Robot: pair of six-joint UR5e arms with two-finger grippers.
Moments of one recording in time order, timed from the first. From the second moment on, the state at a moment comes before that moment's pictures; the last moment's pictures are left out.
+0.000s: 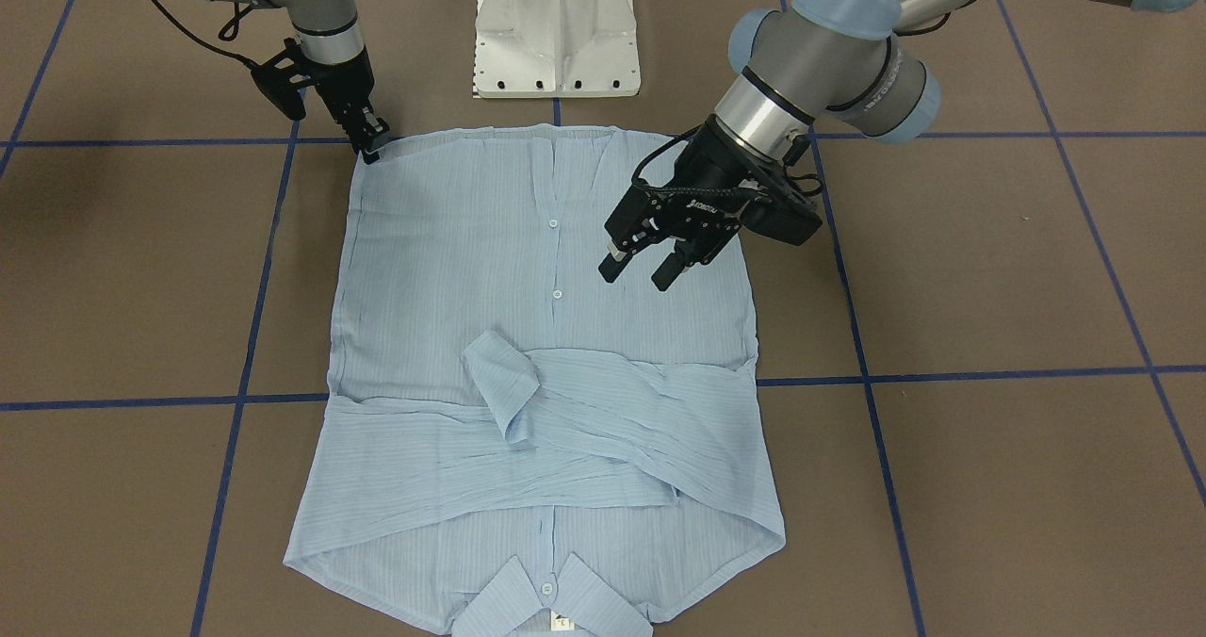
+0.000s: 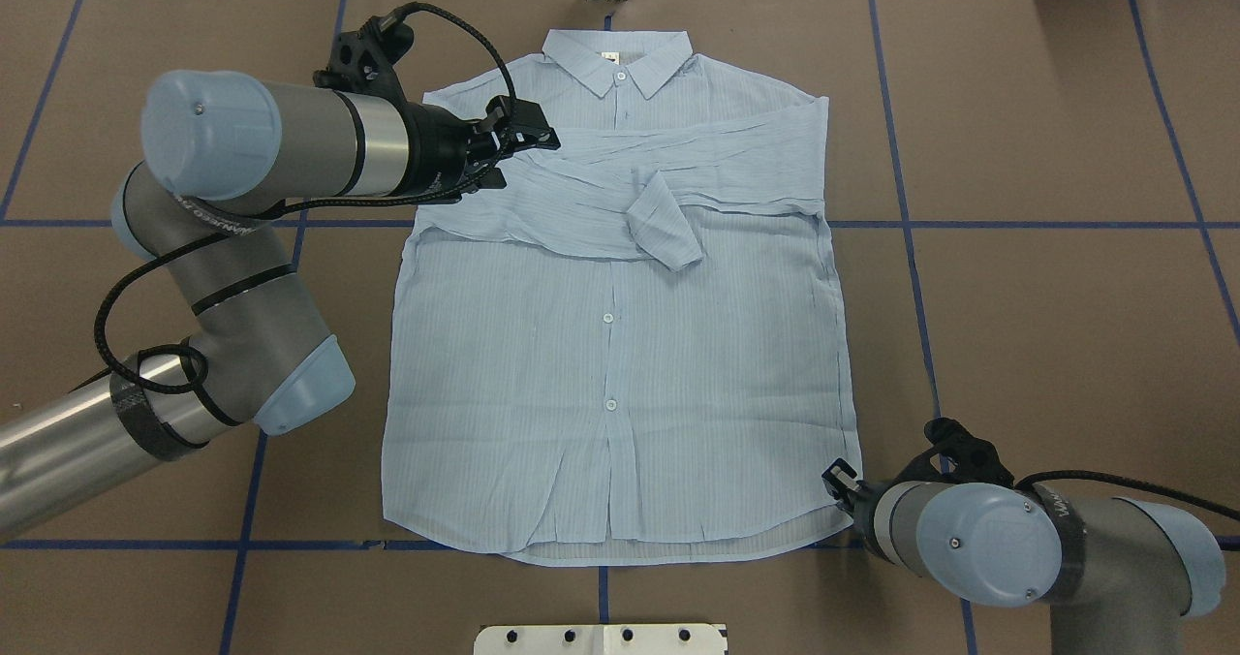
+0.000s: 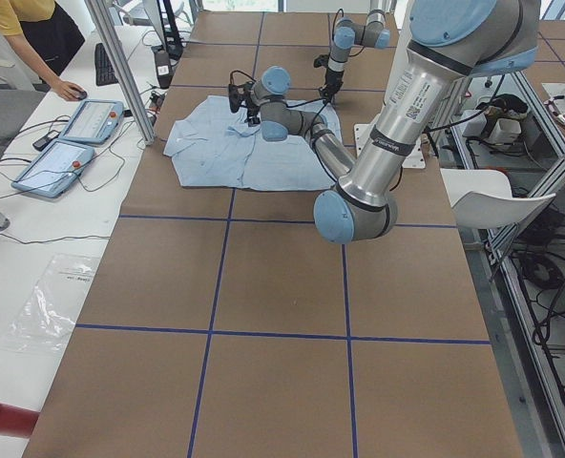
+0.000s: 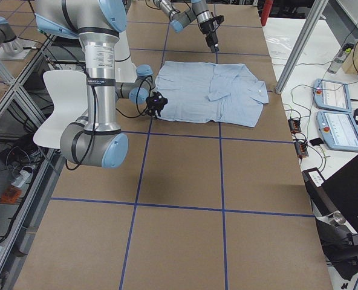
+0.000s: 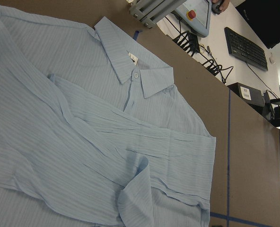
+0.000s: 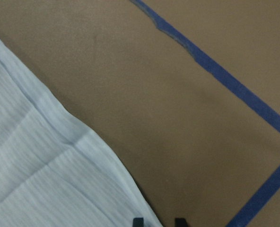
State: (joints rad) left arm -0.69 -2.15 -1.67 -2.34 -1.81 -1.66; right arm 0.17 -1.54 2.08 -1.38 1.54 2.28
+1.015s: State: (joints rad) left arm -0.67 -1.98 -1.86 -2.32 -1.81 -1.71; right arm 0.16 -1.63 2.21 -1.38 1.60 2.28
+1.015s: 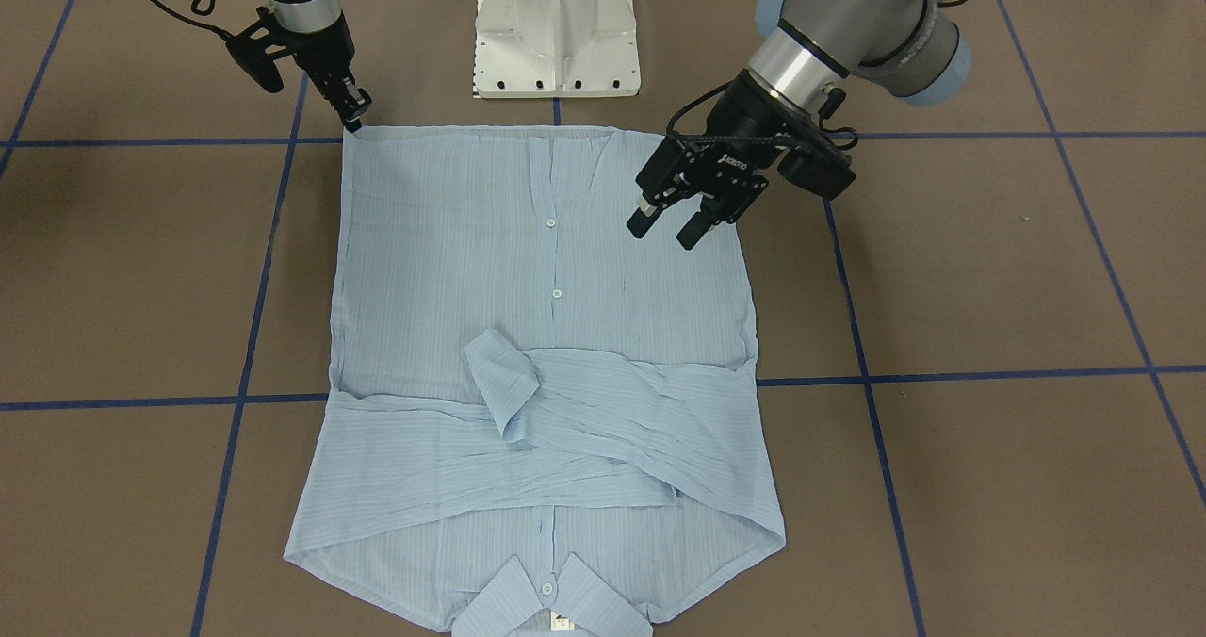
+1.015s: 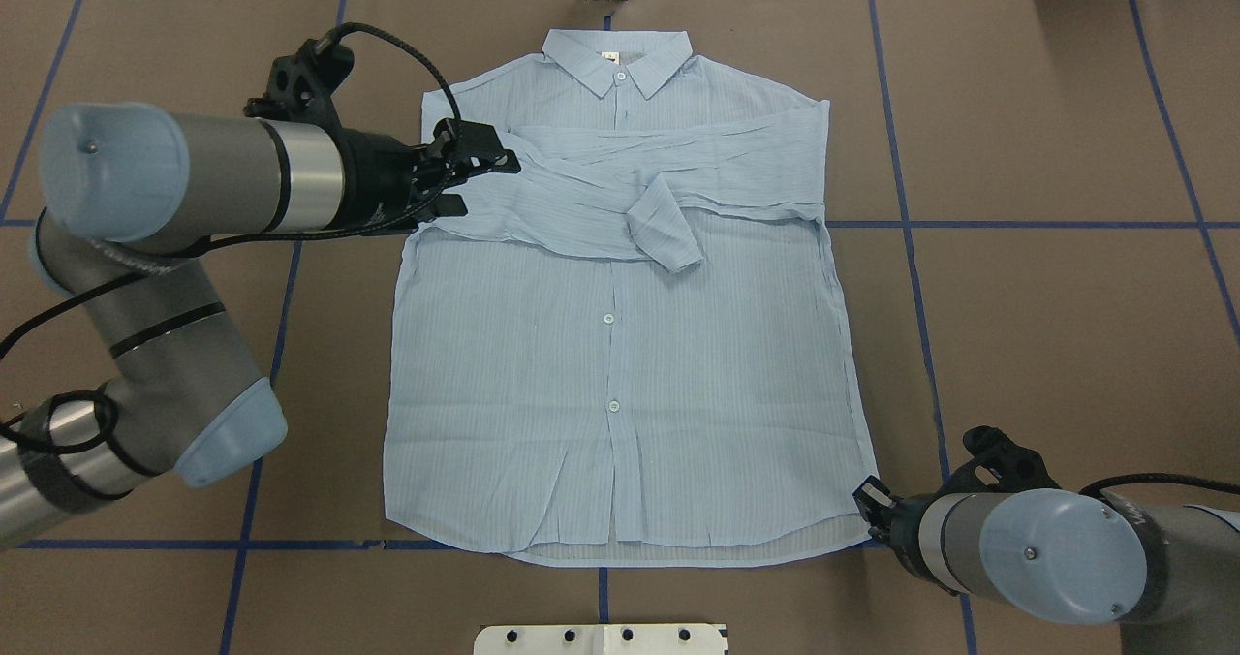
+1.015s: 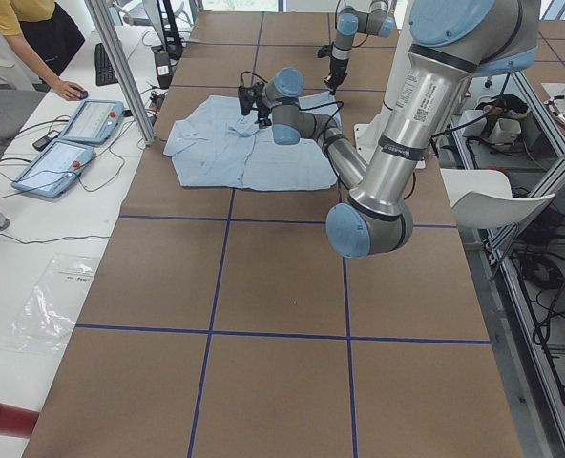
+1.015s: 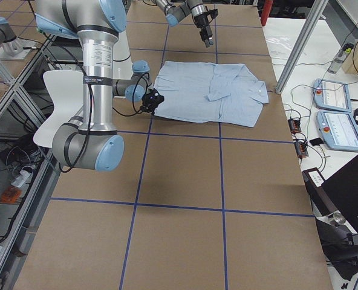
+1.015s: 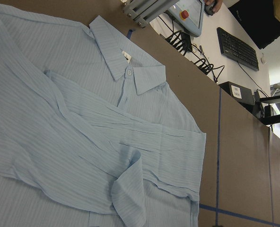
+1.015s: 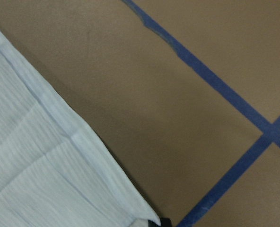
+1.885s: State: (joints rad) left arm -0.29 -1.72 -2.08 -1.98 -1.52 -1.82; right arm 0.13 -1.71 2.28 -1.38 1.65 2.28
